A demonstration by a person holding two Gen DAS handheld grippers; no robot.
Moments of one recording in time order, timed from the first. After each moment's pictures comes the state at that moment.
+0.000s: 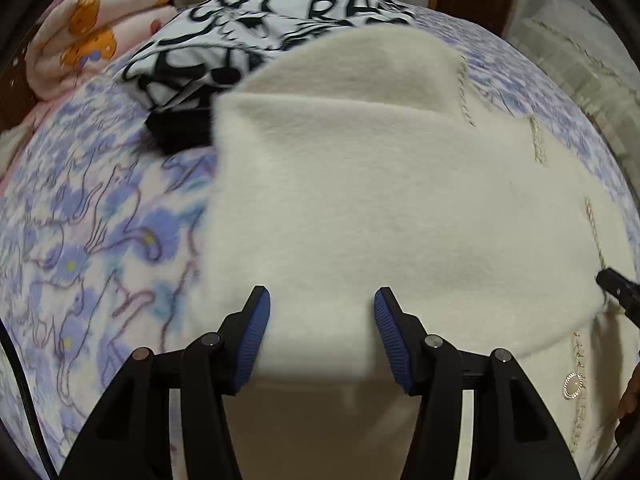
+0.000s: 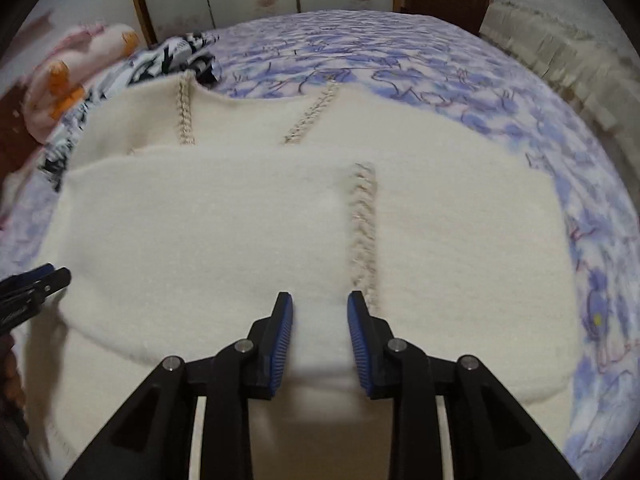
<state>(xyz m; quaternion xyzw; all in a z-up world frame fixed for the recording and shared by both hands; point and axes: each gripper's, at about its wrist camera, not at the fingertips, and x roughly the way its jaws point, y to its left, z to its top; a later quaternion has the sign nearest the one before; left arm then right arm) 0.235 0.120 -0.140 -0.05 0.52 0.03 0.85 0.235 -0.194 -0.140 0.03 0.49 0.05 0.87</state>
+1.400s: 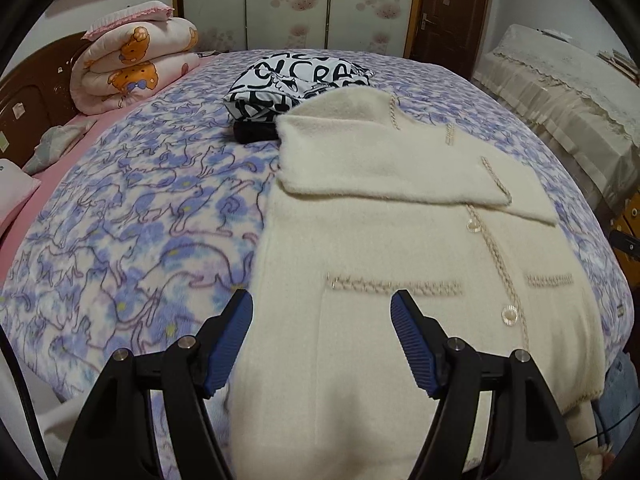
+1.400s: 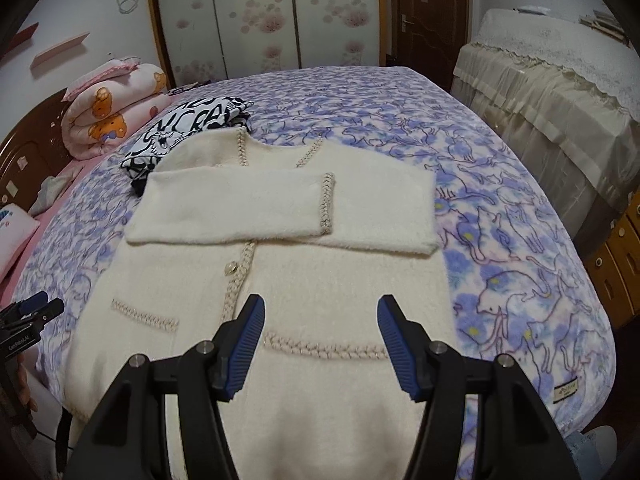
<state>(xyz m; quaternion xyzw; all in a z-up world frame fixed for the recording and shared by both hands) -0.032 0.123 -0.050 -0.03 0.44 0.02 0.90 0.004 -0.198 -0.014 0.01 0.42 0.04 0.91</state>
